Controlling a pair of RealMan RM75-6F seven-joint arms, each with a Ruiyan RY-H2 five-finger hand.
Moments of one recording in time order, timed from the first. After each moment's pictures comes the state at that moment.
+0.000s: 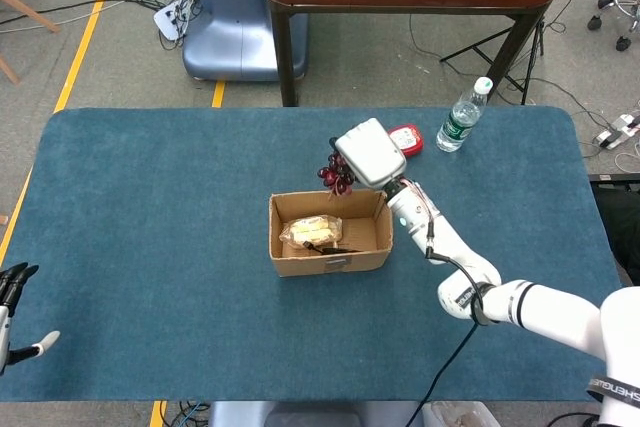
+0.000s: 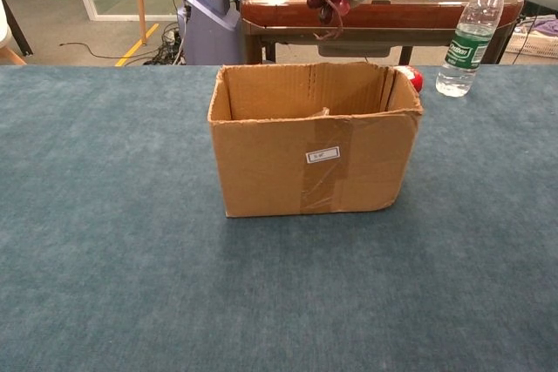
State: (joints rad) left arm 0.01 -1.02 -0.03 -1.78 1.46 1.55 0.12; right arm 1.02 -1.40 0.31 -1.41 -1.14 0.93 -0.49
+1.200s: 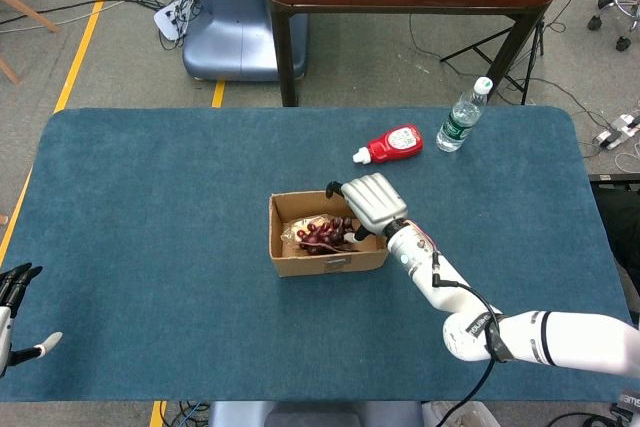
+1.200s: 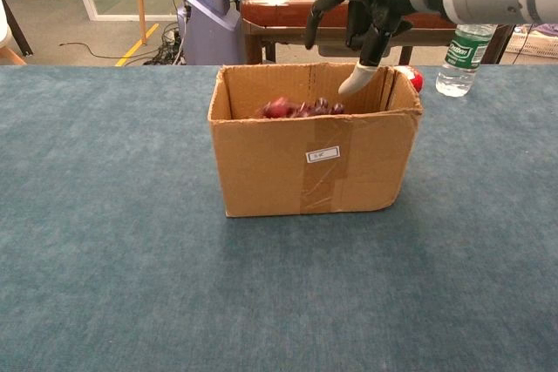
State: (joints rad) left arm 0.01 -1.01 -0.03 -1.78 1.48 1.55 0.10; right arm 1.05 -1.25 0.25 -1.83 -0.62 0.87 -0.54
